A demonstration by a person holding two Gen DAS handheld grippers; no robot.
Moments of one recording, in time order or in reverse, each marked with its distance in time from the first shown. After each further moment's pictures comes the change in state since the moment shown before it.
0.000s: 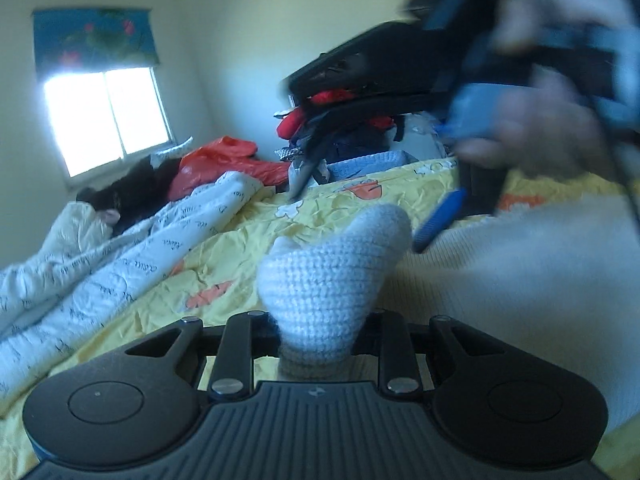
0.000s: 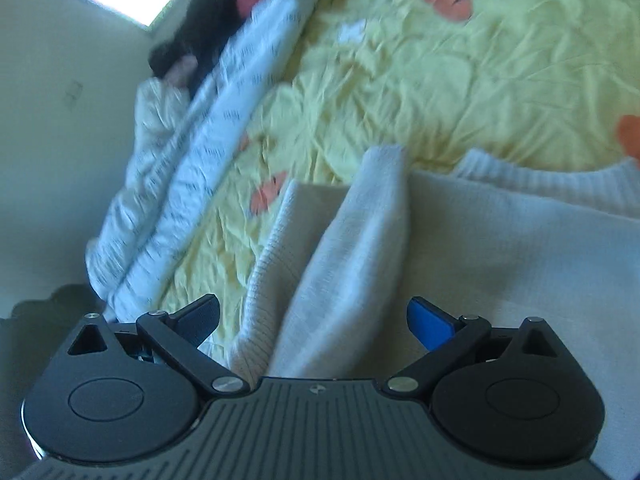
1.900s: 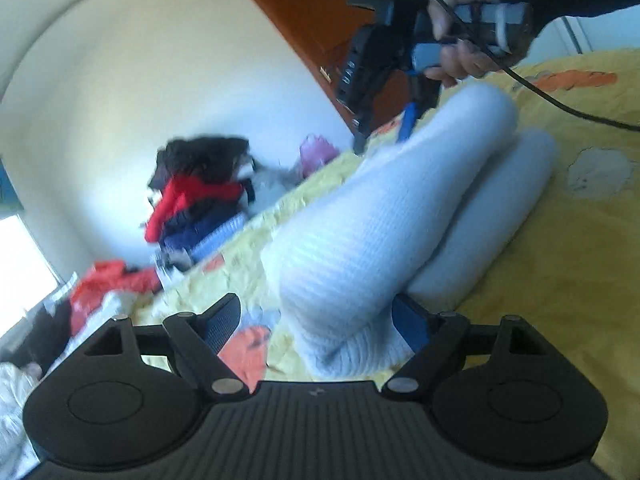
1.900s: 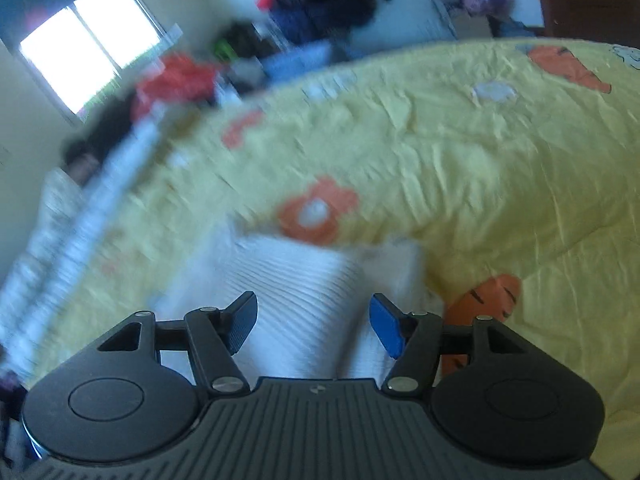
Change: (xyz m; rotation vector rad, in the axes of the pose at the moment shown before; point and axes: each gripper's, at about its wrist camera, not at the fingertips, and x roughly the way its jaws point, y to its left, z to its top) left arm -0.101 -0.121 -0.027 0.433 -0.196 -0.341; right arm -0.185 -0.170 -0.080 -0.013 -0.365 -0.352
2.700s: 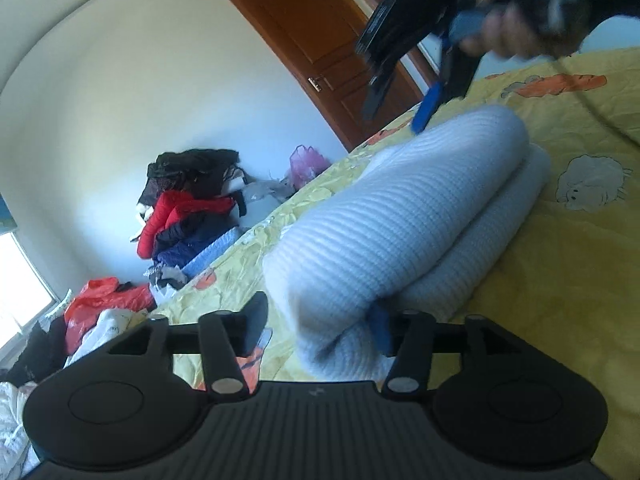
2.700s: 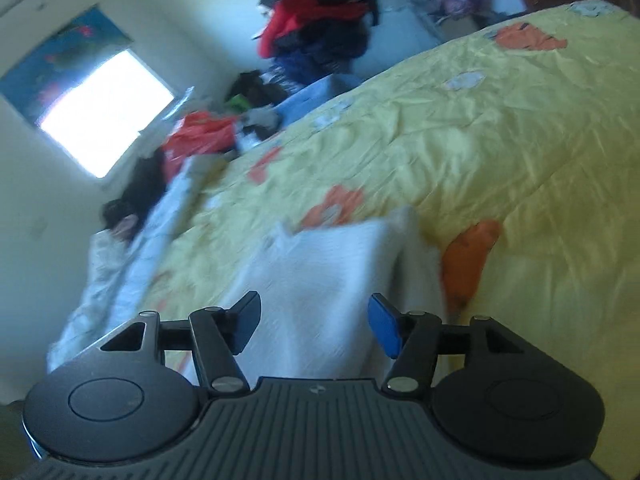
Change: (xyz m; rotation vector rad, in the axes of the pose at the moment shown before) left arm 0.004 0.011 -0.001 0.034 -0.036 -0.013; right arm -0.075 -0.025 -0.061 0.166 -0.147 0.202
